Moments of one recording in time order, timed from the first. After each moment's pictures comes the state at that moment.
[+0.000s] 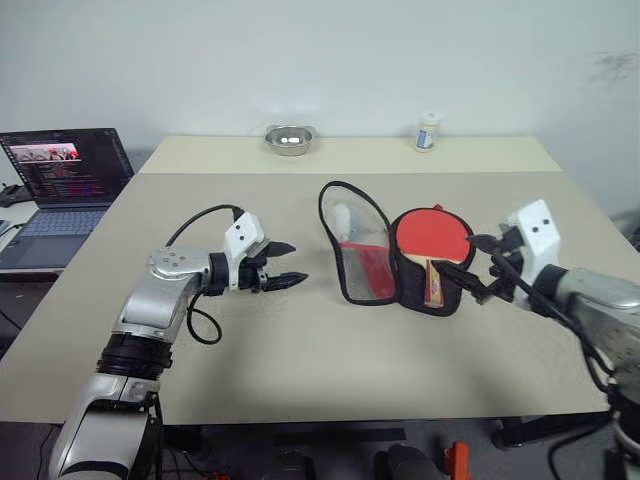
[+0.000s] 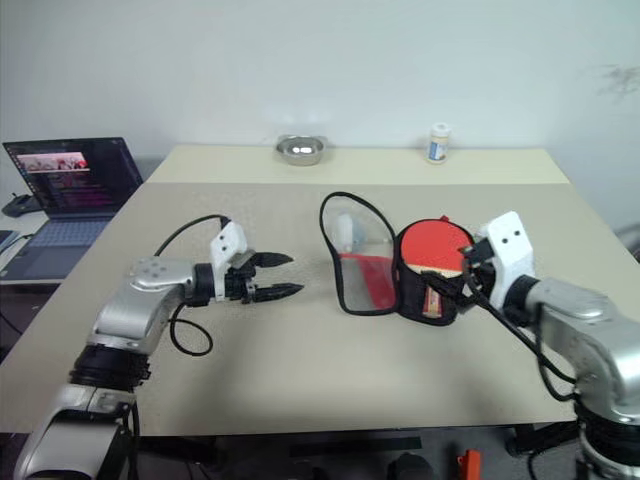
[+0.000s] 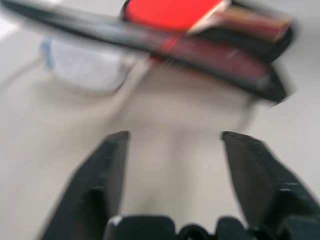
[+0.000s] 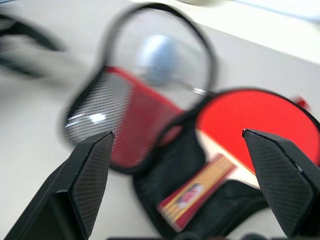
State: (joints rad) left arm -0.66 0.63 -0.11 0.36 -0.18 0.25 -1.07; right arm -0.34 -0.75 -0.28 -0.66 0.64 1.11 0.60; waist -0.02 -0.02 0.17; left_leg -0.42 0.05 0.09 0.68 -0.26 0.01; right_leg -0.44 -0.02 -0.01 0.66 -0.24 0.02
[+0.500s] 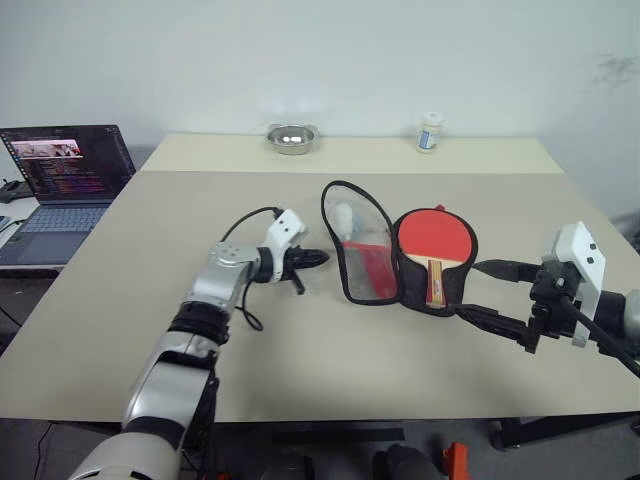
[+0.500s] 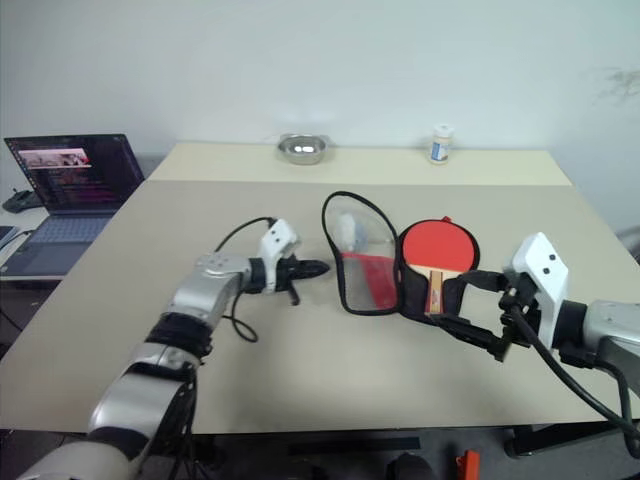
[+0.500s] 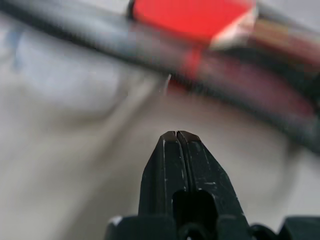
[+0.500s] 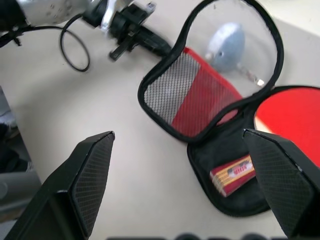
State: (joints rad) left arm -0.99 0.29 -0.10 0.81 -0.14 0.19 -1.02; right arm -0.14 -0.93 -0.51 -0.73 0.88 1.11 0.74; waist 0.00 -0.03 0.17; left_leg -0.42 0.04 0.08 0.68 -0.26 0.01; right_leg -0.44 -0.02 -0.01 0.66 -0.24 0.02
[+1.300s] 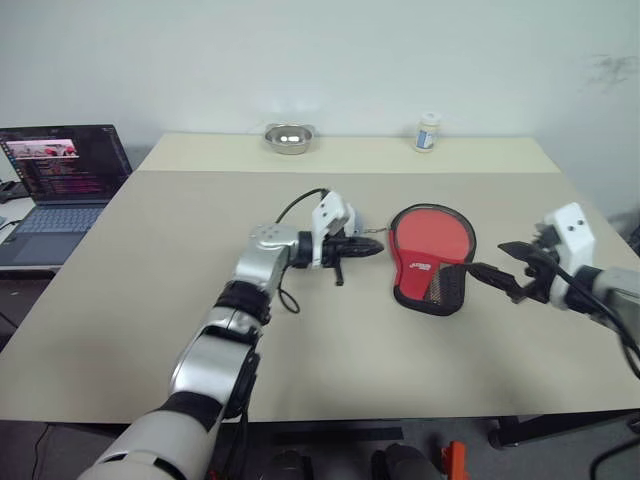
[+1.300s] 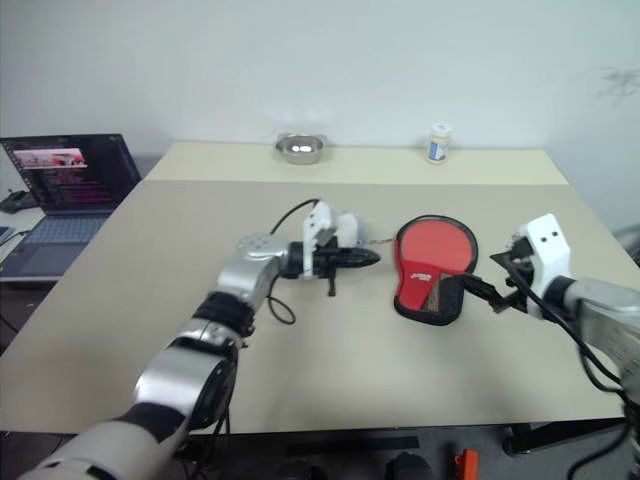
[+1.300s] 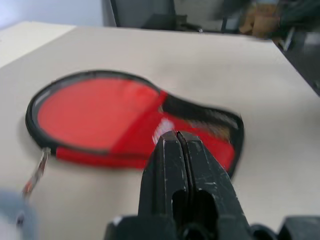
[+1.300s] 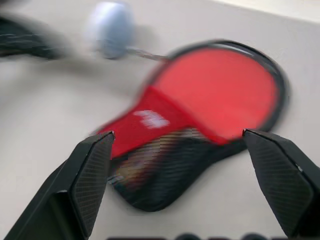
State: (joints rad) left arm -0.96 0.27 -0.10 0.76 -0.14 0.04 -1.26; right arm -0.40 -0.81 -0.21 -0.27 0.64 1.01 0.43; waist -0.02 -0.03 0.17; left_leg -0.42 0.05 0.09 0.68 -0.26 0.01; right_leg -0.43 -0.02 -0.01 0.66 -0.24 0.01
